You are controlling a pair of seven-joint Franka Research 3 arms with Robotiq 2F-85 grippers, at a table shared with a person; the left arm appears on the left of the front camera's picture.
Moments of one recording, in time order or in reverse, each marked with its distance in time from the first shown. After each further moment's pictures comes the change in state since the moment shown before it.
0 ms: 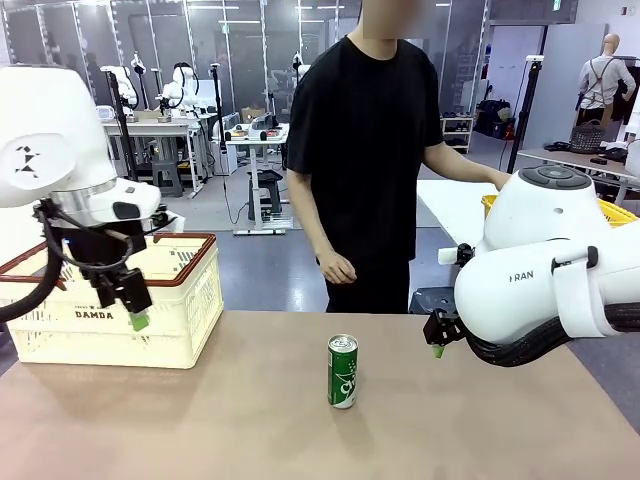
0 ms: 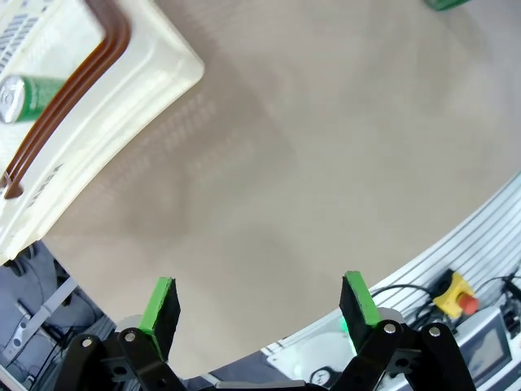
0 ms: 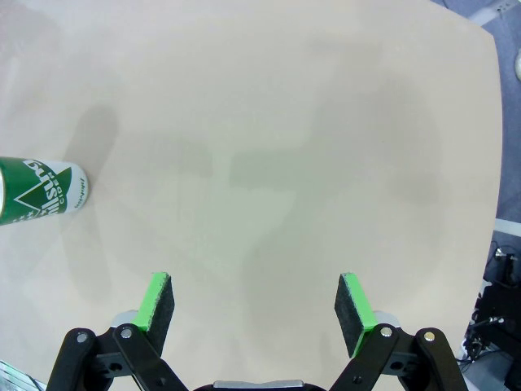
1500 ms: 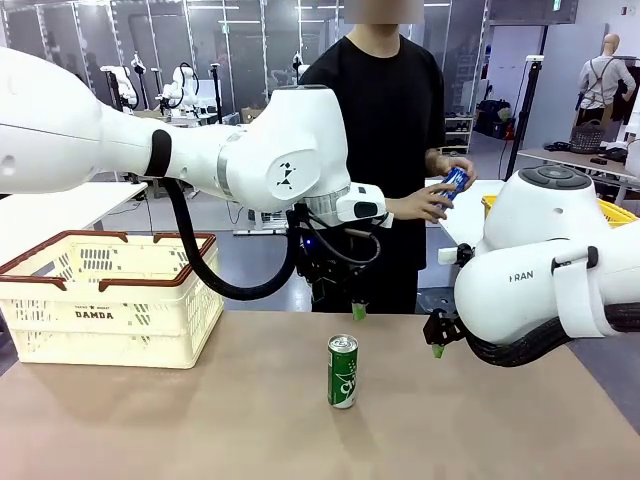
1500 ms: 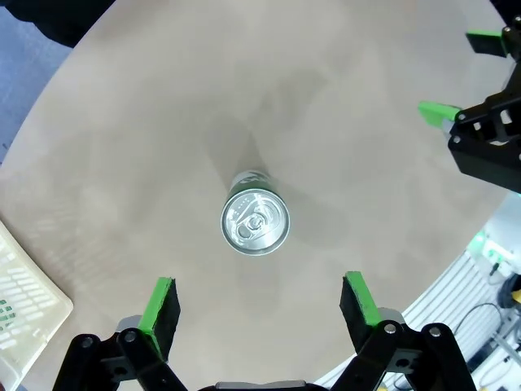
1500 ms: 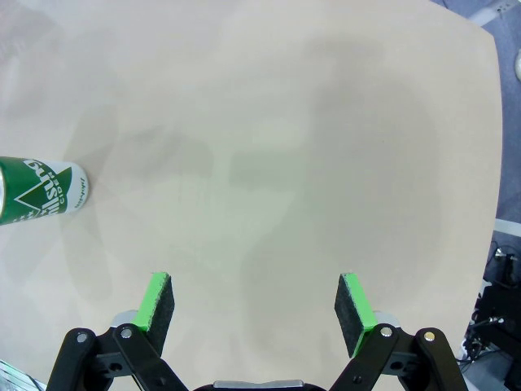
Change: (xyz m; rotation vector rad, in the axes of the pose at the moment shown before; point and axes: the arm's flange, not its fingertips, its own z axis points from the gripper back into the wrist) left arm 0.233 -0.199 -0.032 -0.096 -0.093 -0.122; right arm 0.000 0.000 0.000 0.000 0.000 0.001
